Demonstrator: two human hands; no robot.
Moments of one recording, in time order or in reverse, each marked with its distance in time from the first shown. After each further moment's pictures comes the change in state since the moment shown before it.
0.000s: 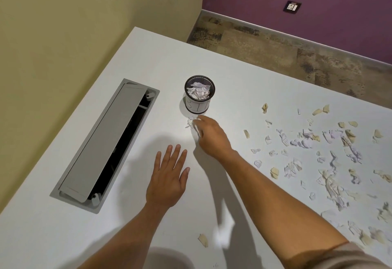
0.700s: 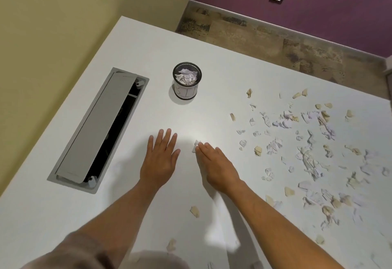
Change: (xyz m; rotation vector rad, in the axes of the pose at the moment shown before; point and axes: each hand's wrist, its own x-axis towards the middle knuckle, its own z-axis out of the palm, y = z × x) left_hand -0.001 -0.003 -0.002 0.037 -0.022 0.043; right_hand -0.145 0.027 0.021 -0.240 -0.230 -0.047
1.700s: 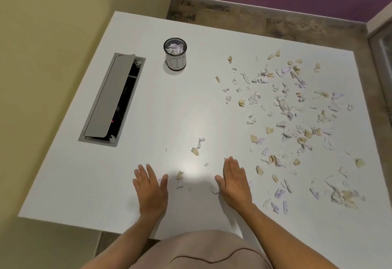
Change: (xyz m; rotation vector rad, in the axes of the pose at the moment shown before) left_hand -0.254 0.043 -0.027 -0.186 -0.181 -0.459; right_hand -0.221 -0.053 0.110 0.260 0.048 0.495
